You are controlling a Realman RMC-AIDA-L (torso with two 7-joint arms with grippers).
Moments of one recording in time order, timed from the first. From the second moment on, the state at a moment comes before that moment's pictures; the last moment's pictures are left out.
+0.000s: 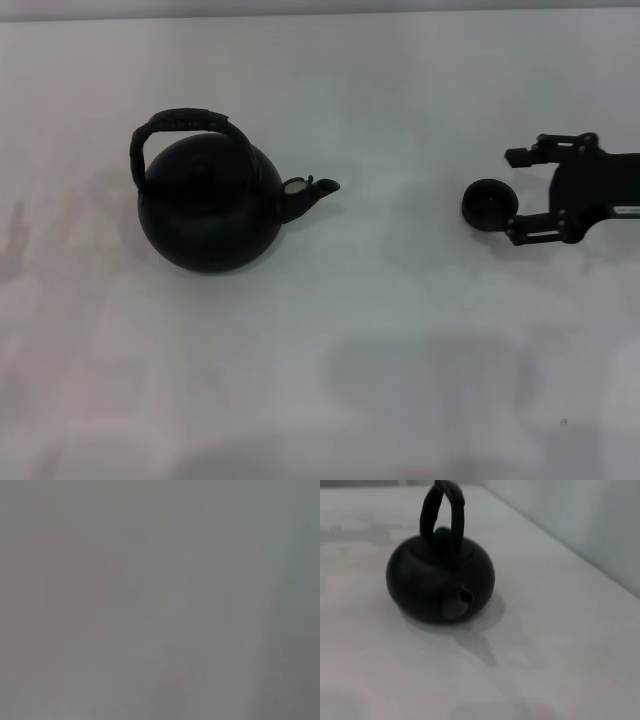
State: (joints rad) left arm -0.12 -2.07 0.80 0.04 0.76 1.58 -0.51; right arm 0.27 2.00 1.92 1.07 -1.94 1.28 -1.70
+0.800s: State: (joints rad) left arm -0.12 -2.07 0.80 0.05 0.77 1.58 -0.51; right arm 0.36 2.00 1.79 1.07 -2.15 1.17 -1.56
